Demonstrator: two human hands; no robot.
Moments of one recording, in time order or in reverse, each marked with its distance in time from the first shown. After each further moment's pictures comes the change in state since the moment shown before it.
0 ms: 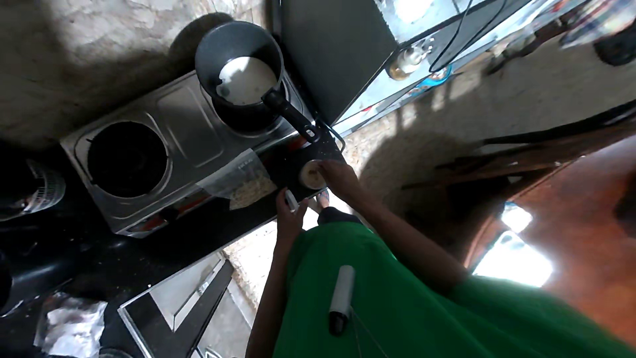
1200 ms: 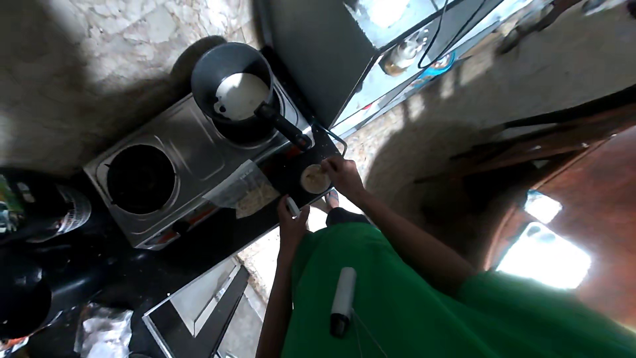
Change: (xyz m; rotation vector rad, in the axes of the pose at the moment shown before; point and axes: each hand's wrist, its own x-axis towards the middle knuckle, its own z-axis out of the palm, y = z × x) left_hand -0.001 0.001 0.000 0.089 0.034 0.021; right_hand 0.006 0.004 -0.014 0.380 0.114 0.250
